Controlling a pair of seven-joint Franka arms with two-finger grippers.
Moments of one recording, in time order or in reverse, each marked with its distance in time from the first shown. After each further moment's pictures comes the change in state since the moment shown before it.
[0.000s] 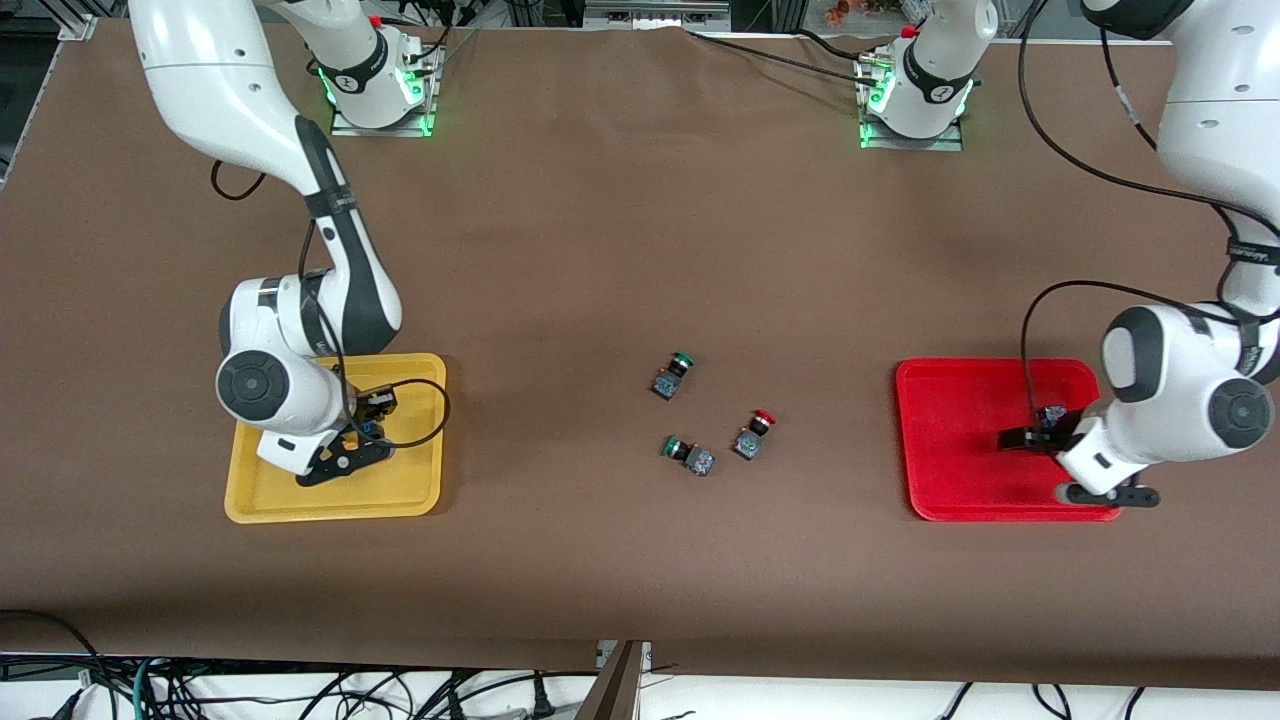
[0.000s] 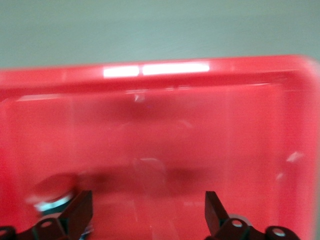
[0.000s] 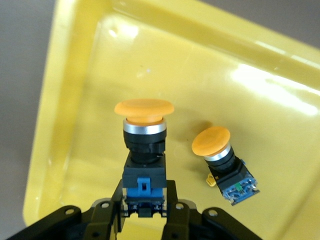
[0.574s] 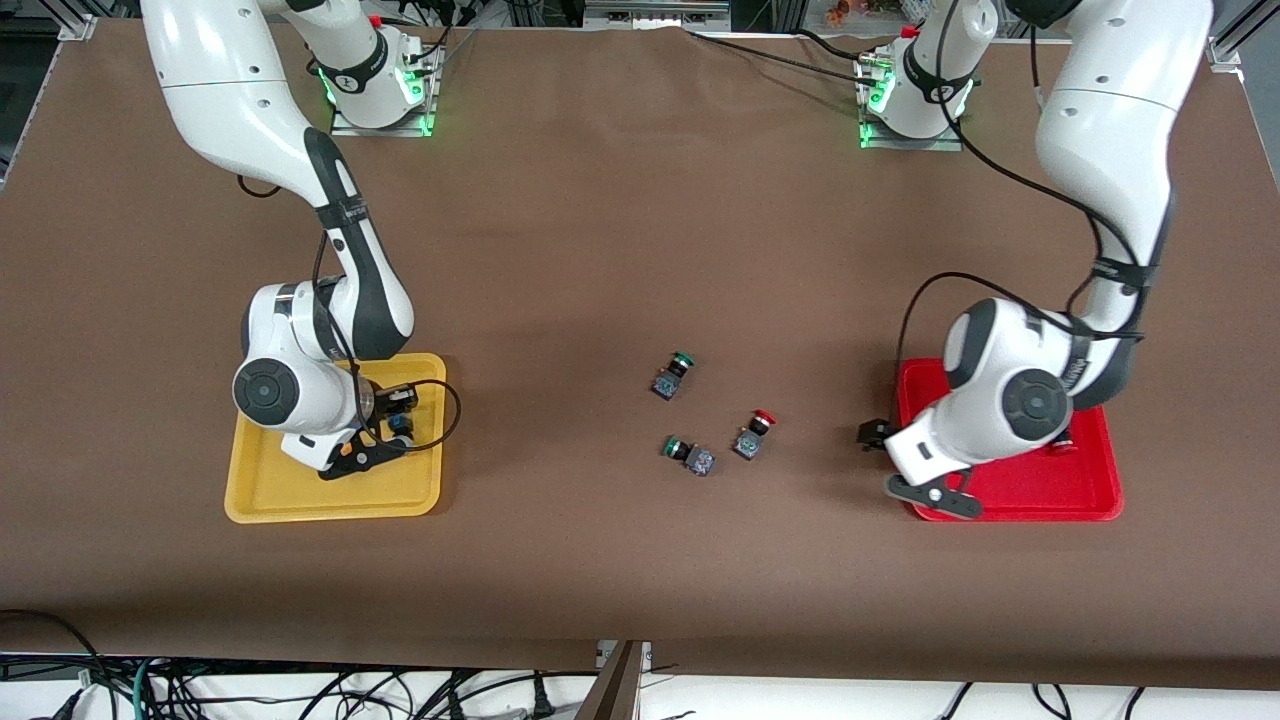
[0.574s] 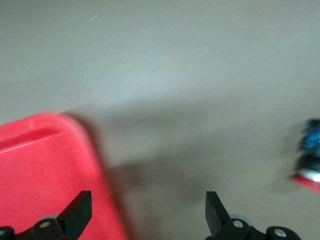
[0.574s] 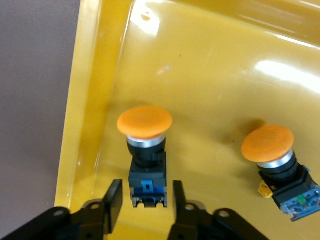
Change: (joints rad) left arm -0.299 0.018 -0.003 0.039 0.000 0.066 -0.072; right arm 0.015 0.013 0.014 -0.013 0.079 0.002 0.004
